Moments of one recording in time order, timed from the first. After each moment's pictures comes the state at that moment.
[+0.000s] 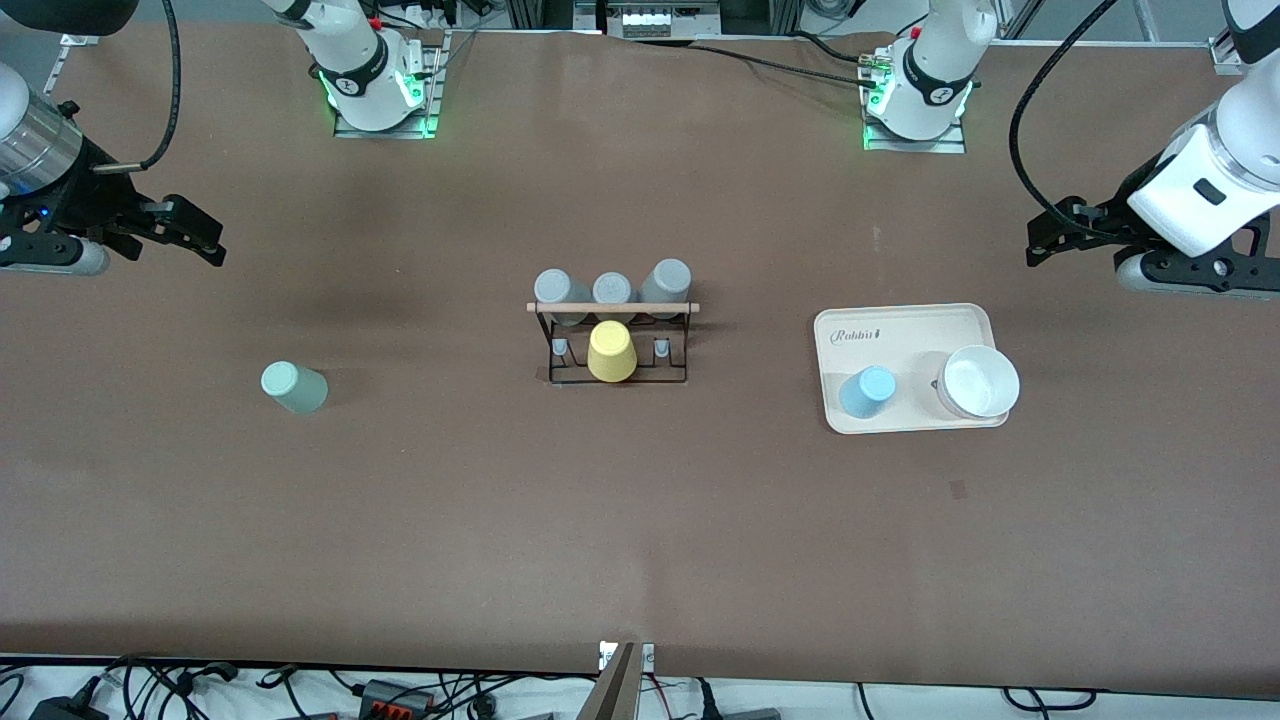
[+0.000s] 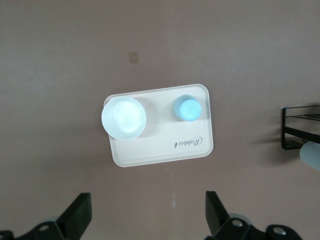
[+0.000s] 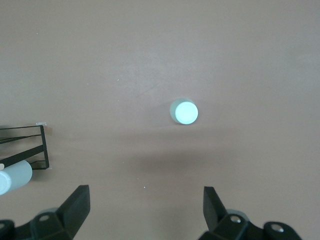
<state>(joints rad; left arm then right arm) 0.03 0.05 -0.13 -1.55 -0.02 1.55 -0.05 -0.01 -0.04 0.07 -1.72 -0.01 1.70 0.13</state>
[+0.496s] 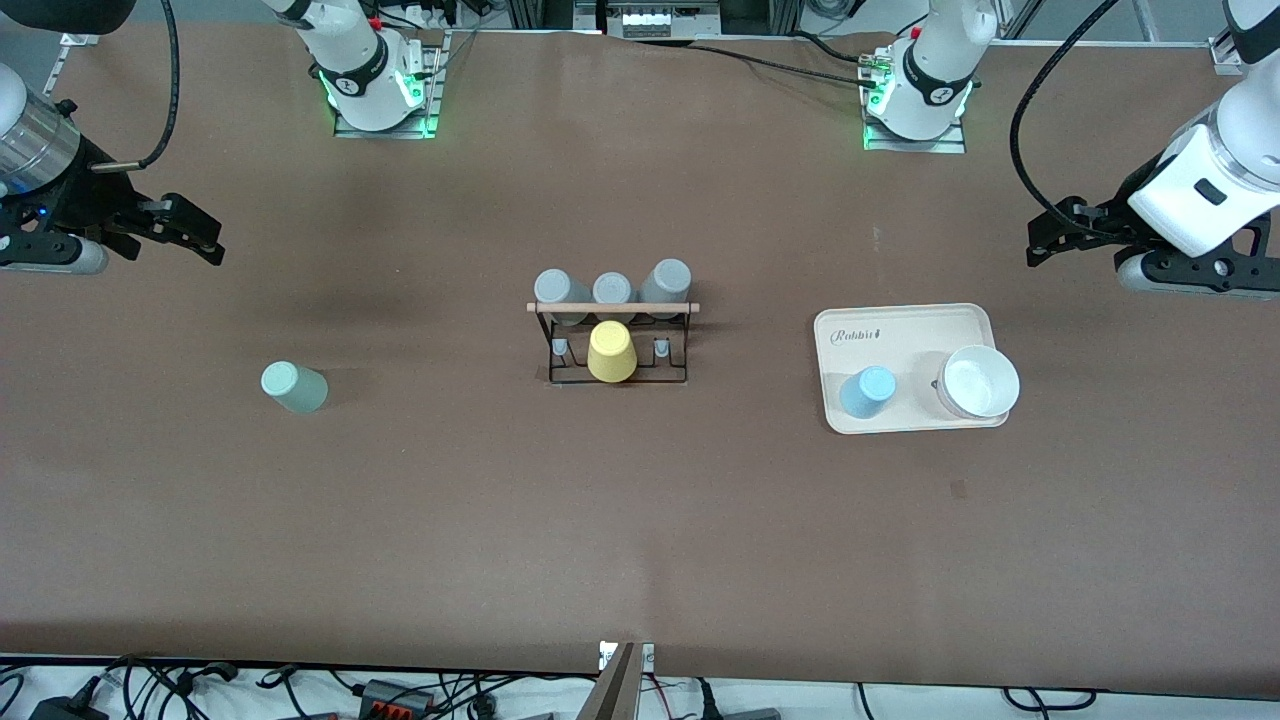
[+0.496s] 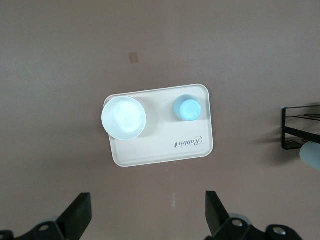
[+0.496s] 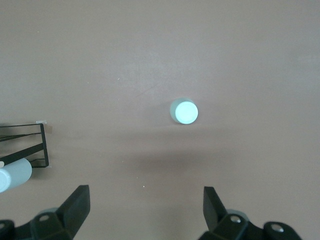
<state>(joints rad) 0.03 0.05 -0.13 -1.55 -0.02 1.55 -0.05 -0.01 -0.04 0.08 -1.71 -0.01 1.69 0.12</state>
